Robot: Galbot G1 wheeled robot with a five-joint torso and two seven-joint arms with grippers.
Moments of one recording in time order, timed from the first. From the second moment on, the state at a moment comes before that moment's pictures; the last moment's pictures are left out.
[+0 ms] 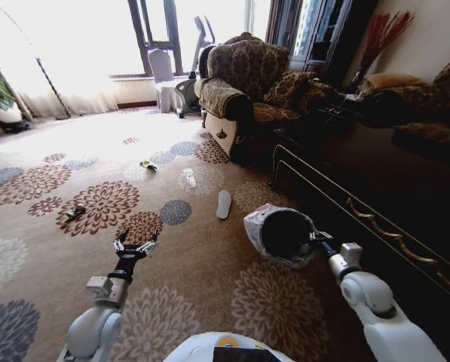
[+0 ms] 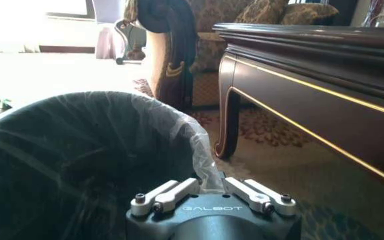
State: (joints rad) left arm 1.71 -1.27 -0.78 -2.16 -0.37 -0.03 0.03; right arm -1.41 1.01 0.65 1.98 0.51 -0.34 0.02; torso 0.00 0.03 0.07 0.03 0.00
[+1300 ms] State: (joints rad) left arm 1.09 -1.08 -0.19 -1.62 -0.58 0.14 -0.07; right arm -1.48 1.01 0.69 2.05 0.53 -0.36 0.07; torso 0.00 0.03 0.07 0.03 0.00
